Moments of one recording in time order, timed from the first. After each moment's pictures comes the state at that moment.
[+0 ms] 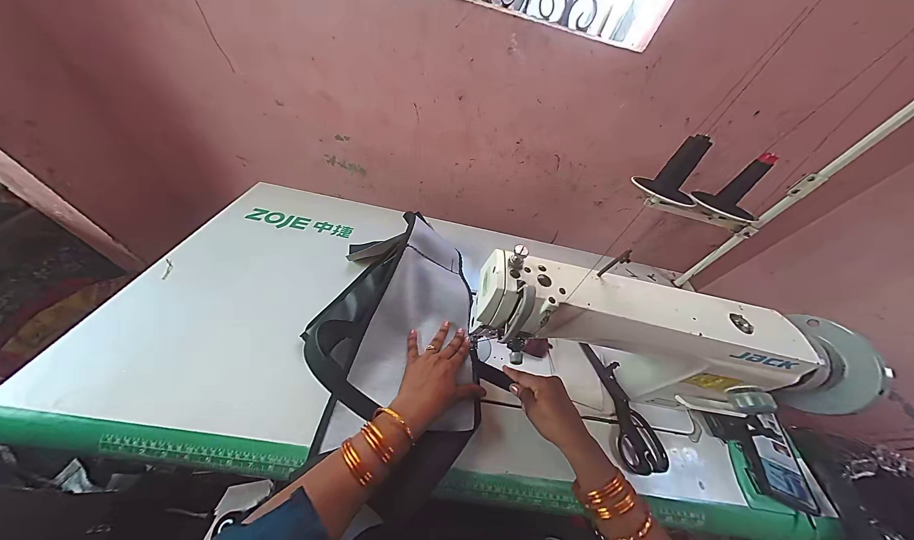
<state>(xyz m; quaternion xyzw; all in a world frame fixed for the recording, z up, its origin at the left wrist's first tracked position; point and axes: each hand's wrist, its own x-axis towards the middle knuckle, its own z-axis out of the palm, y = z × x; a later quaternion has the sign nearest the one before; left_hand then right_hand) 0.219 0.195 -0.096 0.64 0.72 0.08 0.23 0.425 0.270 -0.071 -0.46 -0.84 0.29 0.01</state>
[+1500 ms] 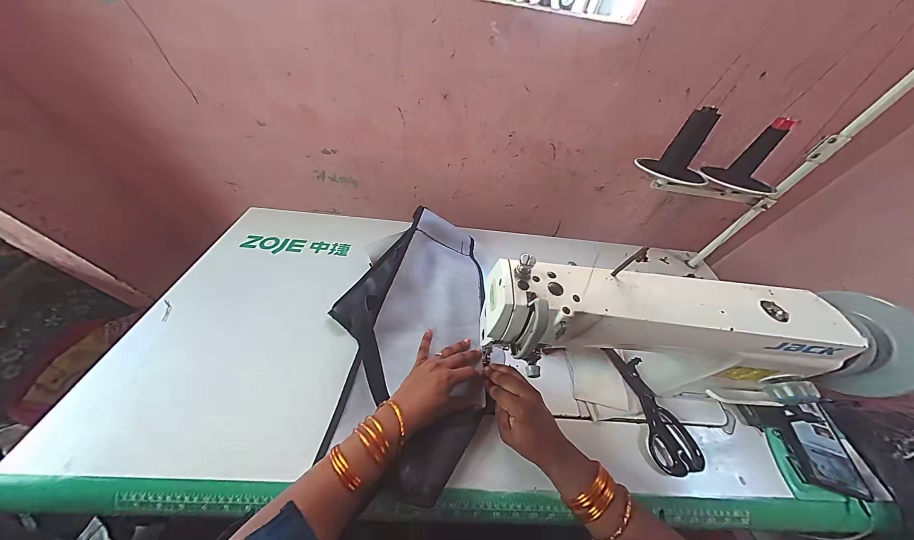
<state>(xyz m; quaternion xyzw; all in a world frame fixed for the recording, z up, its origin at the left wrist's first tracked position) 0.170 0.196 -0.129 0.78 0.56 0.24 0.17 0.383 0.253 -0.143 -0.17 -0.91 0.13 0.35</state>
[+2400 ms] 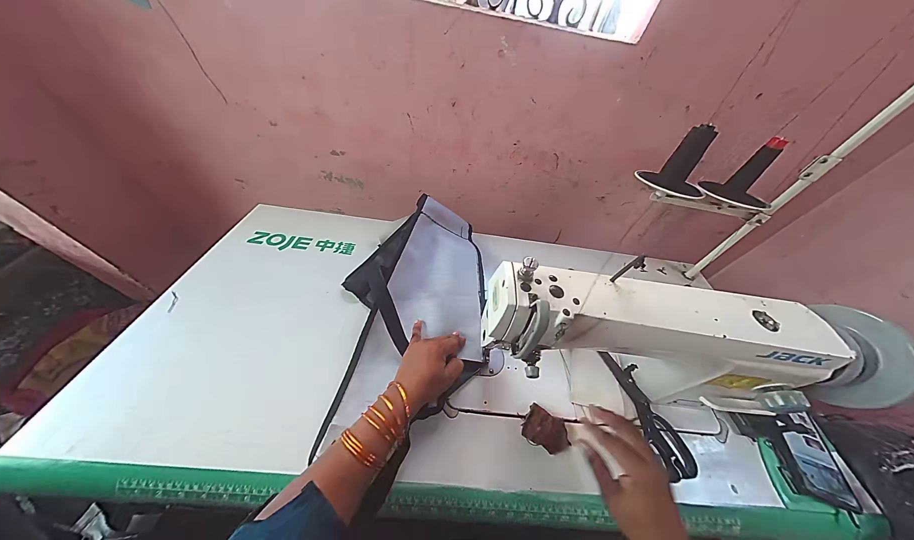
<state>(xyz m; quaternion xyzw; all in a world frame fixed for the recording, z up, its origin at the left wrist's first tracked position) 0.163 0.212 -0.109 0.66 0.67 0.27 0.23 0.506 0.216 -0.097 -0.40 -0.85 0.08 0.33</state>
